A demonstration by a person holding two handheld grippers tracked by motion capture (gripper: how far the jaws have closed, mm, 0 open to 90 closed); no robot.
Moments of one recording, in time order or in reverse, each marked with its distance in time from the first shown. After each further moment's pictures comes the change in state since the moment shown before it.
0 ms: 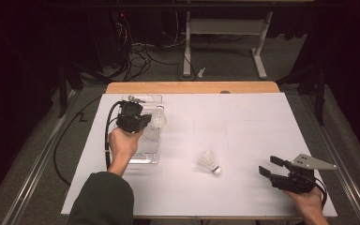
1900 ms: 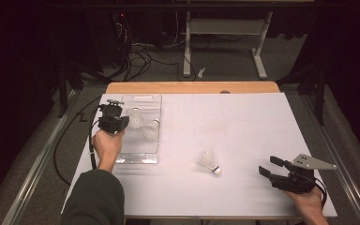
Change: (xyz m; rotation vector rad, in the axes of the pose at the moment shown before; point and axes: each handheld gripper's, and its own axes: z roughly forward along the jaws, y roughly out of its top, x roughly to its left) left arm 0.059 -0.024 0.011 0.045 0.164 -0.135; right arm 0.000 0.000 0.000 0.002 0.003 0.001
